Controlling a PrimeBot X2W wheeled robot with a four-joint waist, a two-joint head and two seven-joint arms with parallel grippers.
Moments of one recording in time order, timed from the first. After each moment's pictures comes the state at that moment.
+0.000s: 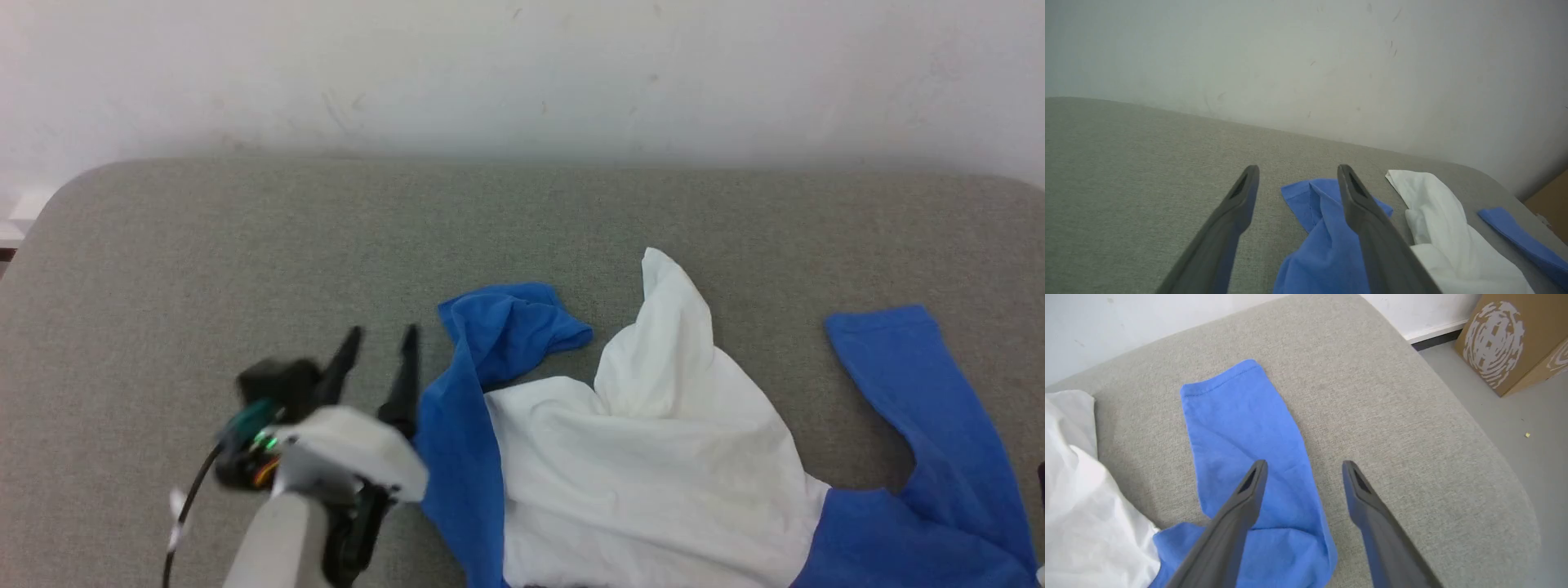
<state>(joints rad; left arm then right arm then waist) -0.18 0.06 -0.10 0.21 -0.34 -0.05 -0.05 0.08 -0.05 -0.55 -0.09 0.25 0.13 0.53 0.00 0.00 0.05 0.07</state>
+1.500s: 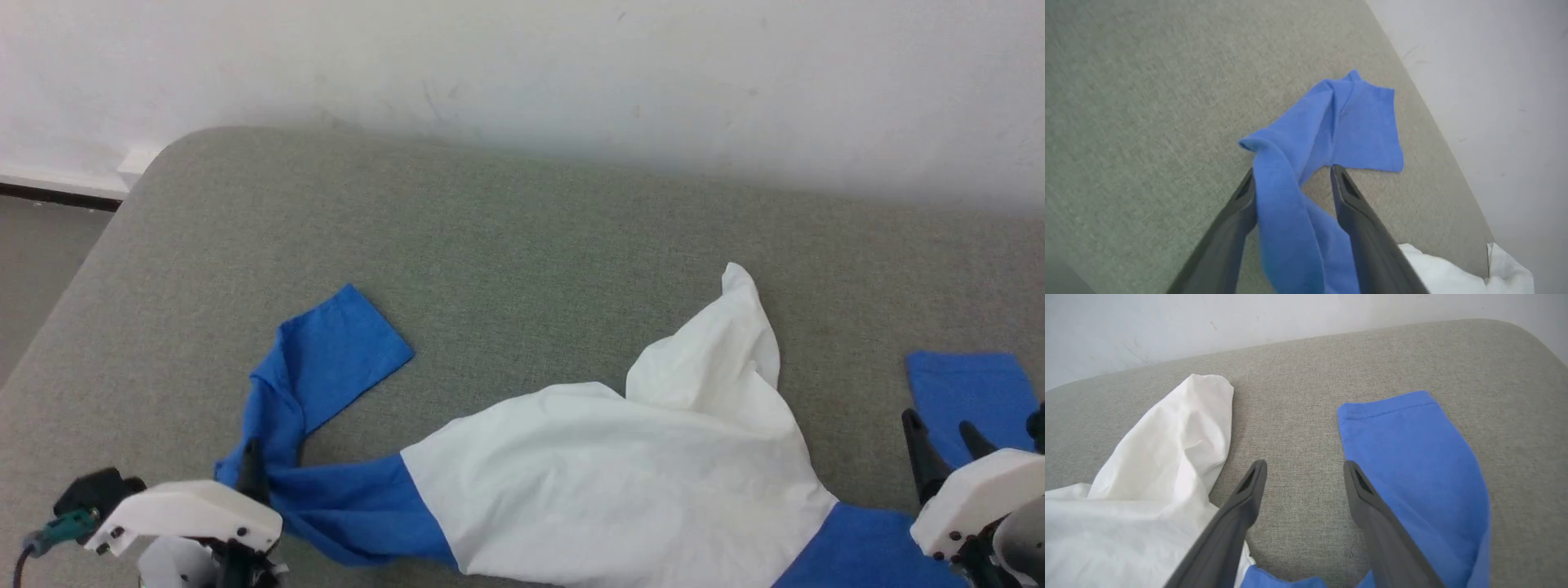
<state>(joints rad) -0.02 0.05 0.19 0.18 -0.74 0.25 0.28 0.00 -0.05 -0.33 0.05 0.25 0.13 0.37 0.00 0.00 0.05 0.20</state>
